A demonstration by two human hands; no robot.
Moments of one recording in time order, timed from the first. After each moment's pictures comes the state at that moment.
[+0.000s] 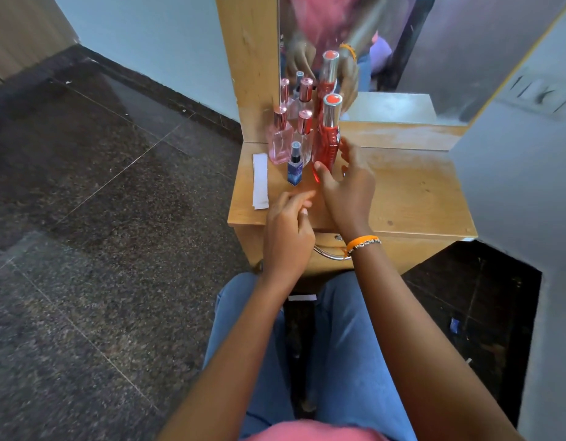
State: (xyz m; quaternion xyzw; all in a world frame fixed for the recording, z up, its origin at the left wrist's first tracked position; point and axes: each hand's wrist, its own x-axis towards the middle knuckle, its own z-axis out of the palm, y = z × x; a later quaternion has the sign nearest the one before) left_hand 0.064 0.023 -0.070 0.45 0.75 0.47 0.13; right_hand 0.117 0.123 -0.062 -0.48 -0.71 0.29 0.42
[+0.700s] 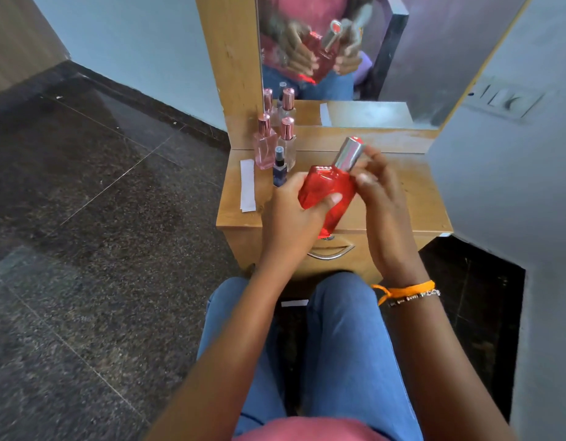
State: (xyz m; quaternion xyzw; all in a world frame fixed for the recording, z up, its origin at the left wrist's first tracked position) left_hand 0.084 0.025 -0.015 0.41 0.70 0.53 0.25; right_hand 0.192 0.087 -0.020 -0.32 -0.57 0.59 0.47
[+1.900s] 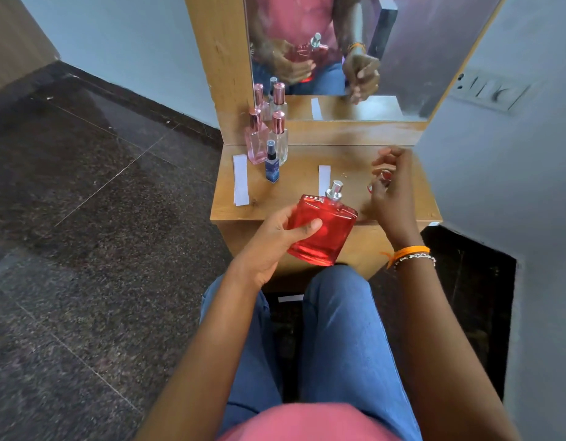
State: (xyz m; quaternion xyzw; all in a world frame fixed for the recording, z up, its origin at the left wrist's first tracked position) left_hand 0.069 0.002 -0.051 0.35 0.51 0.53 0.58; right_hand 0.219 0.142 -0.066 -0.43 -0.69 0.36 0.46
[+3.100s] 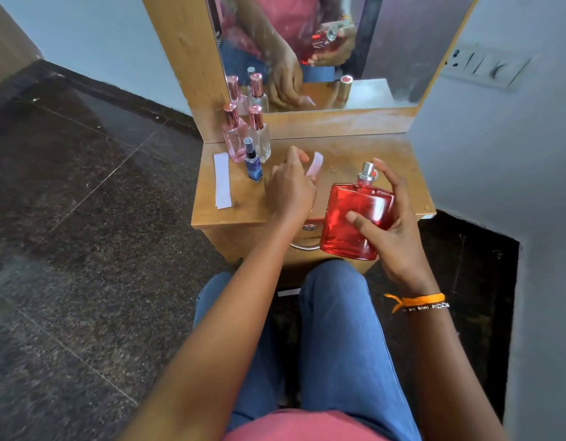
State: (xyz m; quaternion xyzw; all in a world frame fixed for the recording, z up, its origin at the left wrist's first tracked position) left_hand 0.094 0.107 -0.059 0.46 0.81 0.35 0.12; right_hand 0.253 0.084 -0.052 -0.31 -0.58 0.60 0.46
